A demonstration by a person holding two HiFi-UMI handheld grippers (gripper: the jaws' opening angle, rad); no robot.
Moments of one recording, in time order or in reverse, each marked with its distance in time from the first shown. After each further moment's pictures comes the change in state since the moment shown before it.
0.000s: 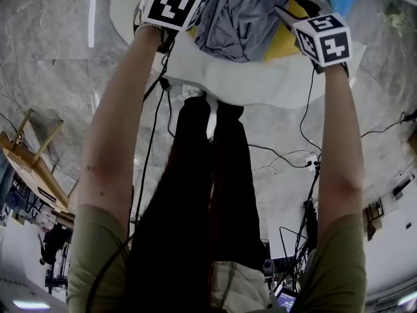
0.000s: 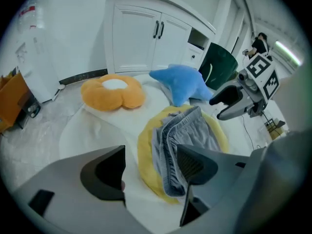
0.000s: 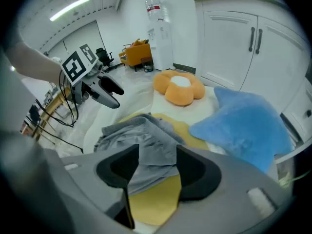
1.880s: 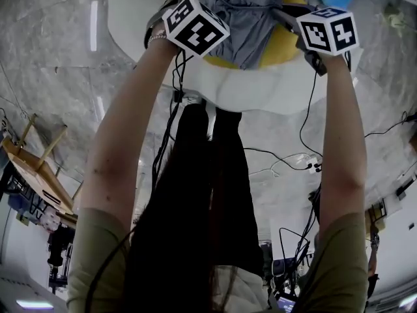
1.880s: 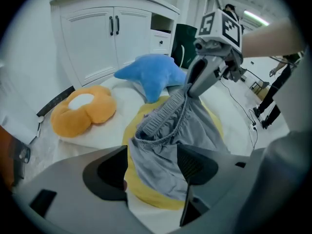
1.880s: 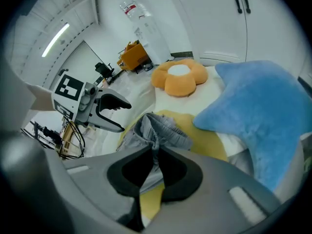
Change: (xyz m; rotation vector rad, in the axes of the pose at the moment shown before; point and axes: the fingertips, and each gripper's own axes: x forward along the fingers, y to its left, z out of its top) left arm 0.026 -0.064 0.013 0.327 0.034 -0.084; right arm 0.007 -0.003 -0.001 0.225 0.065 0.261
